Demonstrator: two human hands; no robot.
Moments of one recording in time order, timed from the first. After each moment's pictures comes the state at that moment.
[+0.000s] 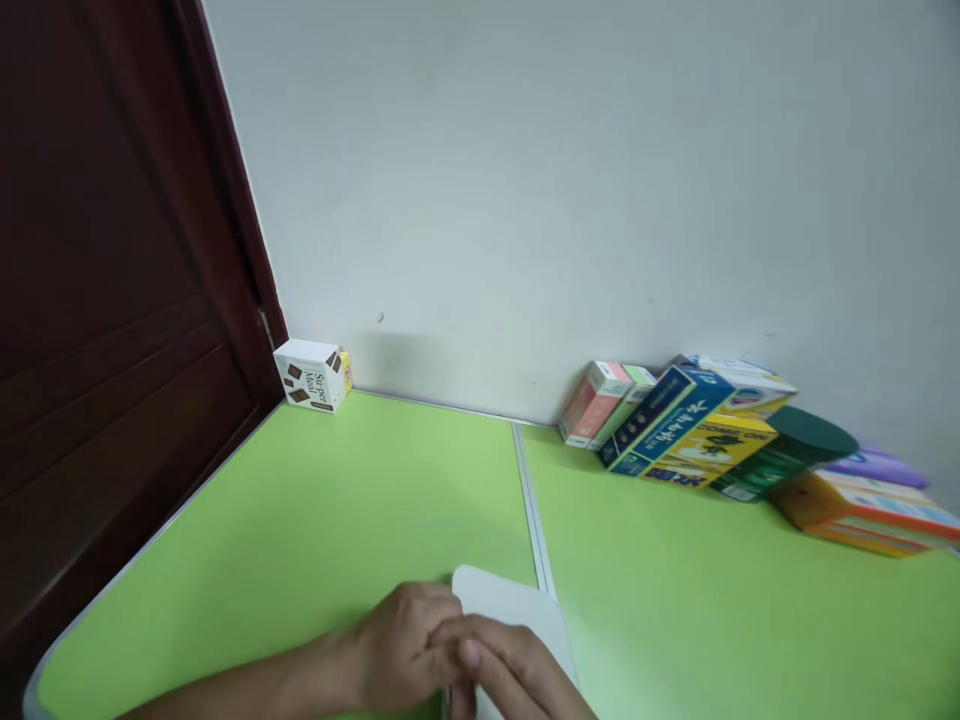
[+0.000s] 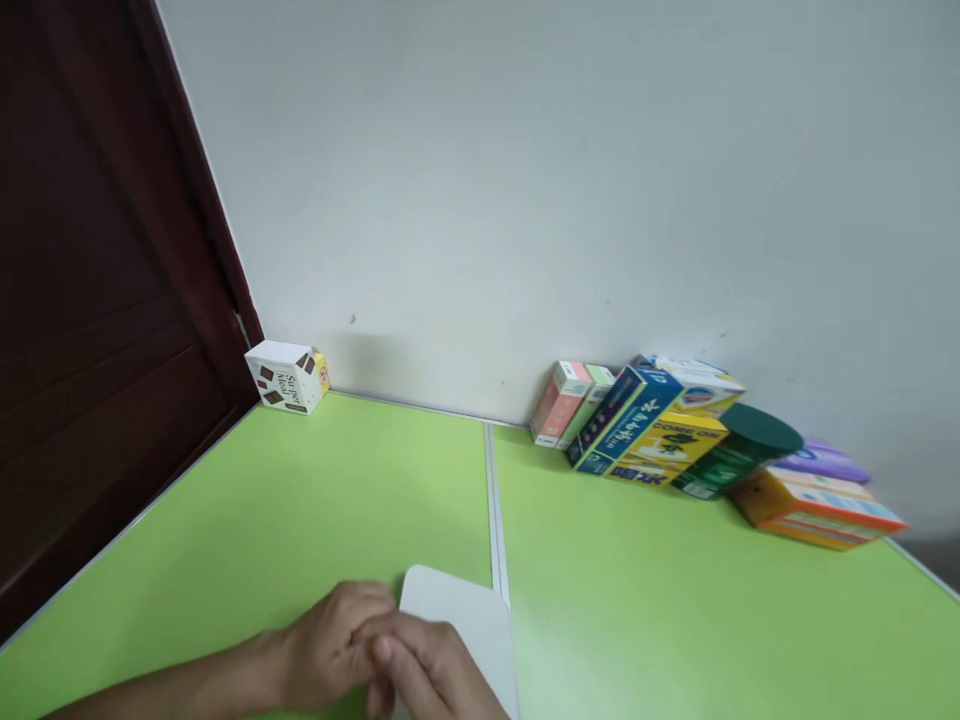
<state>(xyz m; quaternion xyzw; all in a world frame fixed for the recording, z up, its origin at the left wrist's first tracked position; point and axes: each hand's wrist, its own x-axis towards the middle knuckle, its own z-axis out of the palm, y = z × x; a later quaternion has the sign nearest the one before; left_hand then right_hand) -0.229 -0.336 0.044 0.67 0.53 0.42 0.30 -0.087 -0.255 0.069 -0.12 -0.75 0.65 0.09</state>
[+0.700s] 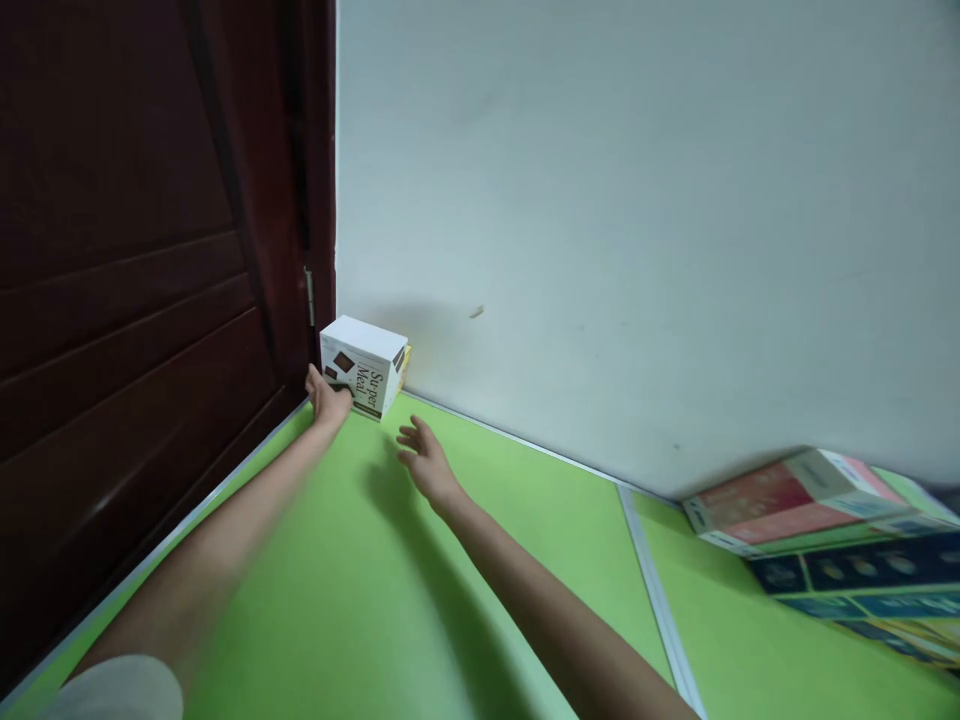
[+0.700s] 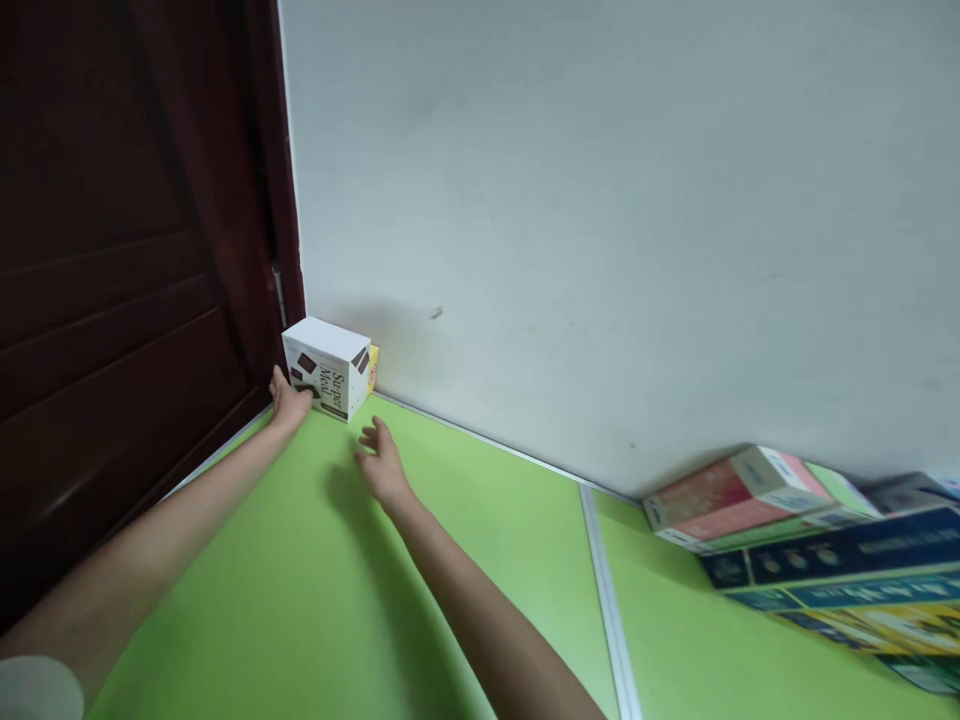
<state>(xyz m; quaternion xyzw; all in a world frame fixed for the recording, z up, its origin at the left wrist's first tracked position) -0.579 -0.241 0.000 0.09 0.80 0.59 0.02 -0.415 -0.162 -0.010 -0.27 -0.68 0.67 0.13</state>
